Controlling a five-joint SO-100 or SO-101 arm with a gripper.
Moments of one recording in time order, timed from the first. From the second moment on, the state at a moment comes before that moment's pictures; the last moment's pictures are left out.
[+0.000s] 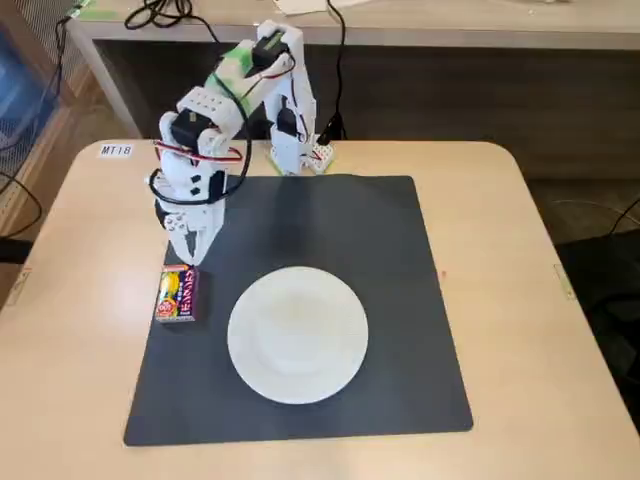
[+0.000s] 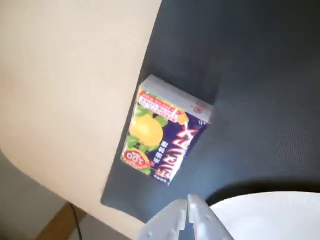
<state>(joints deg) 33.0 78.6 77.4 65.7 34.3</state>
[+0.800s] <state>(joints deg) 33.4 45.1 27.7 96.0 37.4</state>
